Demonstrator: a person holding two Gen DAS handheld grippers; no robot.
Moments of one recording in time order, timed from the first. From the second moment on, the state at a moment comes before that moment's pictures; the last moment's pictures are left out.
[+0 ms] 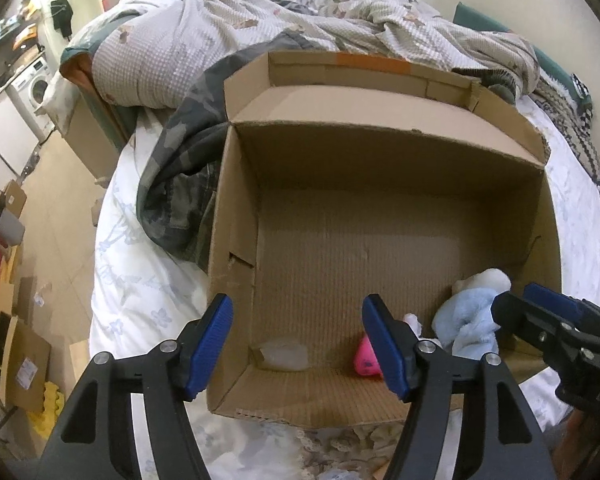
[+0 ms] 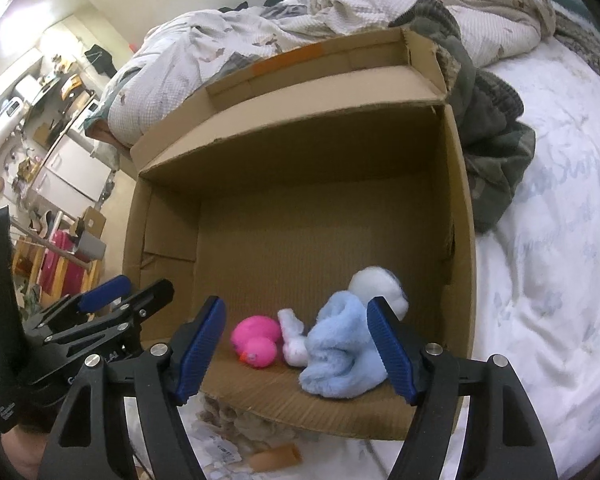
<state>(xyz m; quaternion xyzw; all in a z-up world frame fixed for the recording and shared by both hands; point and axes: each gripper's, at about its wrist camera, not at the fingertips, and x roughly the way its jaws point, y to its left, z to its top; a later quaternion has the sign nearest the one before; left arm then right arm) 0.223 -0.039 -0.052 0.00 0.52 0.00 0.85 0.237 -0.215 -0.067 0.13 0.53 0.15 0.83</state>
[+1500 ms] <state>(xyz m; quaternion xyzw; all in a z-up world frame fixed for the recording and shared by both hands) 0.134 0.024 -0.050 -0.07 0.54 0.05 0.84 0.144 -0.232 -0.076 0.11 0.55 0.12 0.82</state>
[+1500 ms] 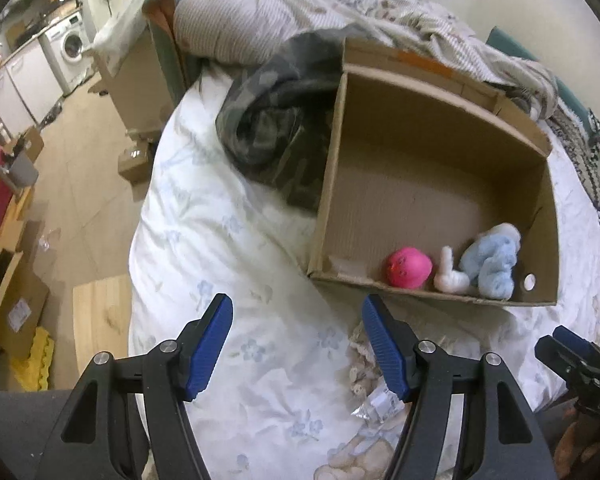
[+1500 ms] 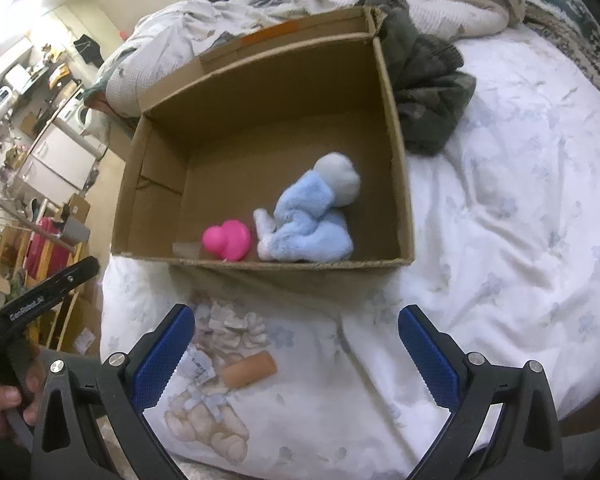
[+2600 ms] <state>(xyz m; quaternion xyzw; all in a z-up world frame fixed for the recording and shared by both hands) 0.126 -0.061 -0.105 -0.03 0.67 -0.15 0.73 0.159 -0.231 -0.108 0.14 0.60 0.11 0.78</state>
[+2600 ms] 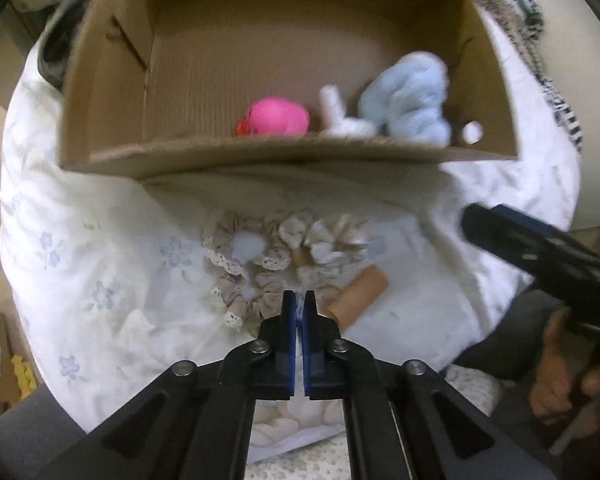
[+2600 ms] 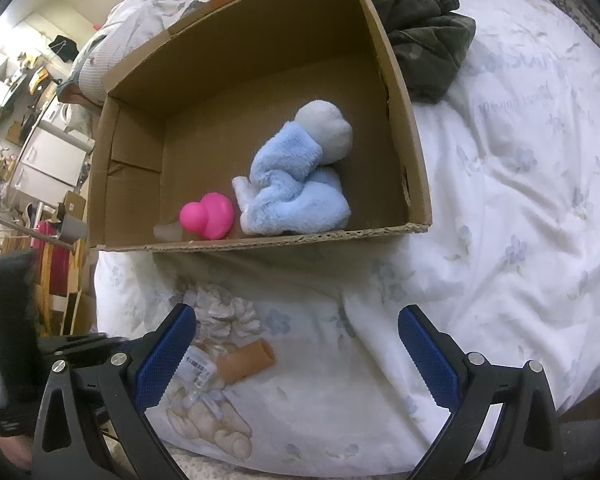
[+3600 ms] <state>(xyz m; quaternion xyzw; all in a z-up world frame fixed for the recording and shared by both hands) 0.141 0.001 -0.064 -0.06 0.61 -0.06 0.79 0.147 -0.128 -0.160 -0.02 0.69 0.21 0.69</state>
